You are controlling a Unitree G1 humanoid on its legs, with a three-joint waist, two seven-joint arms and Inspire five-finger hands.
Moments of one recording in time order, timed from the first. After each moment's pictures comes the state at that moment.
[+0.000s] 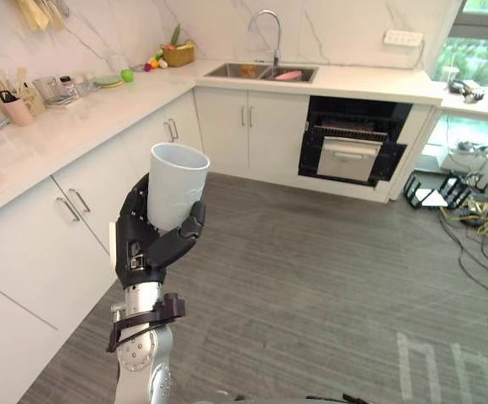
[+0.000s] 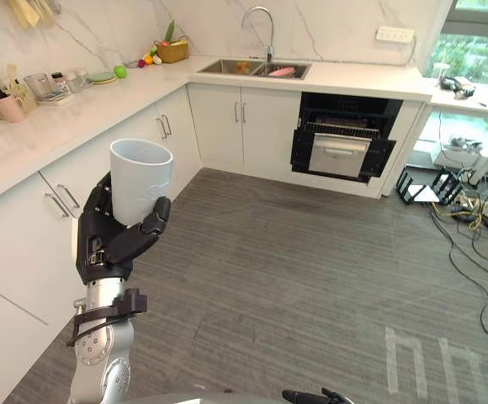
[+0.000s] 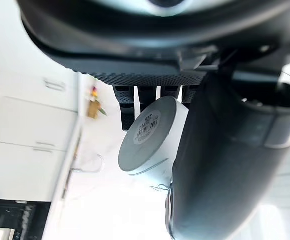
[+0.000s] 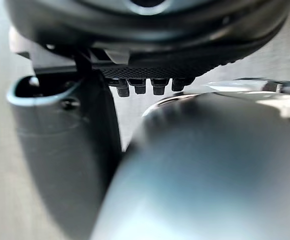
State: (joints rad) left arm 0.21 0.11 -0.09 -0.30 -0.23 -0.37 0.18; right arm 0.15 -0.13 -0.21 1.04 0.02 0.09 0.12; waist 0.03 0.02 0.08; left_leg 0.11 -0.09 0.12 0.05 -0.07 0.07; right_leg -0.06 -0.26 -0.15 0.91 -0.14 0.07
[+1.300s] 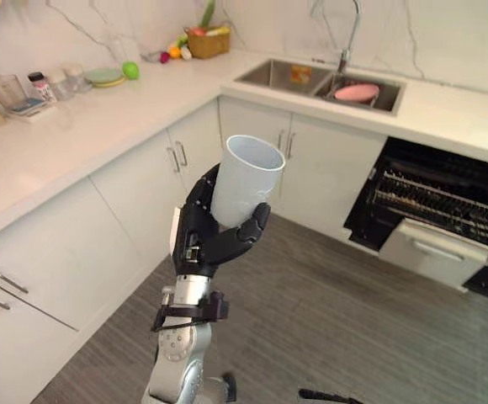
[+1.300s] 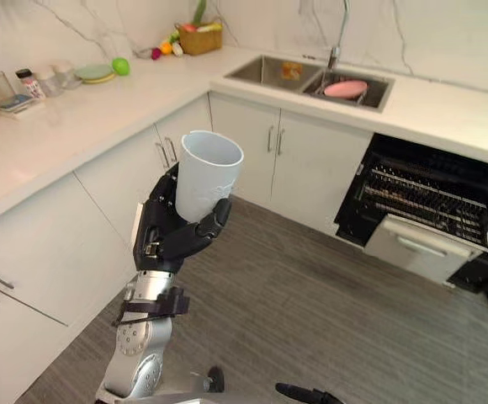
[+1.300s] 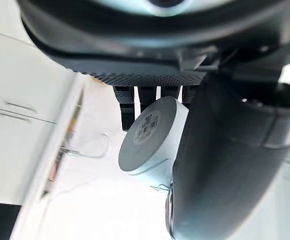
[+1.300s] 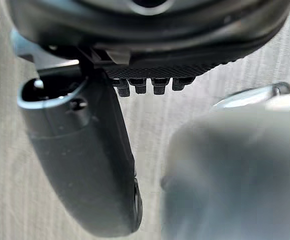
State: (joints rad) left arm 0.13 0.10 -0.35 -0.24 -0.29 -0.39 0.11; right arm 0.15 -0.11 -0.22 1.05 0.21 0.25 0.05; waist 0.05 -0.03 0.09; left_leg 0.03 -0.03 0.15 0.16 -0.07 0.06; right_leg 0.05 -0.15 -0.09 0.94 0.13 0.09
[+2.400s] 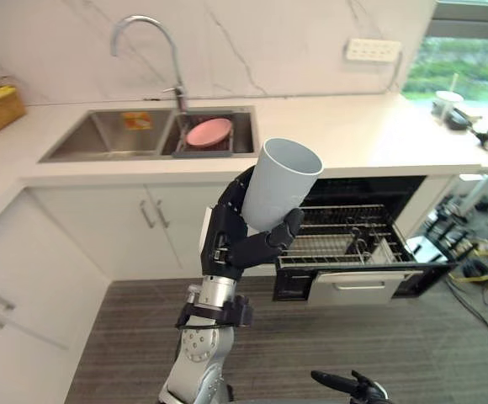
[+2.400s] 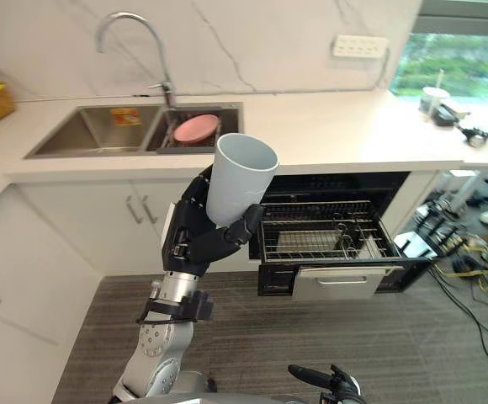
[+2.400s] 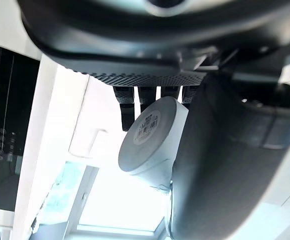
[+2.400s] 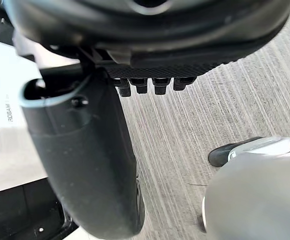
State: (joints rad) left arm 0.09 0.06 -0.48 -0.20 -0.30 -0.40 0.19; right arm 0.15 -0.15 -0.05 0.93 0.23 0.10 -0.11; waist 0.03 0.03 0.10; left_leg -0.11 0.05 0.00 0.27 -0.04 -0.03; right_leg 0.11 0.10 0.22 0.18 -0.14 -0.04
